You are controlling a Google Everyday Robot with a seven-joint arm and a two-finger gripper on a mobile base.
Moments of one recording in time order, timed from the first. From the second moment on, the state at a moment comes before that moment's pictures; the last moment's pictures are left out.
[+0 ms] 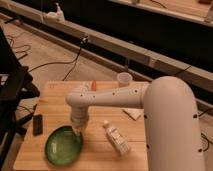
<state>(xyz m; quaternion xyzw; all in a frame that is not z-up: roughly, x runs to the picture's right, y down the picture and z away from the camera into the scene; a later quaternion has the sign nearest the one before) -0.109 0.234 0.791 -0.42 0.15 0.42 0.79</state>
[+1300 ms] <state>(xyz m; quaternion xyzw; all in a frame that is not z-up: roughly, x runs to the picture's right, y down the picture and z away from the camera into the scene) -0.189 0.237 0.788 -0.46 0.10 0.36 0.81</state>
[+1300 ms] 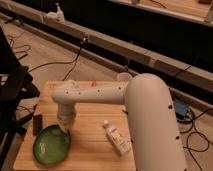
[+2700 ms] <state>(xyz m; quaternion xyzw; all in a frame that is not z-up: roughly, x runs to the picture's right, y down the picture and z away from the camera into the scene) -0.189 0.228 0.773 -0.46 0.07 0.33 0.82</state>
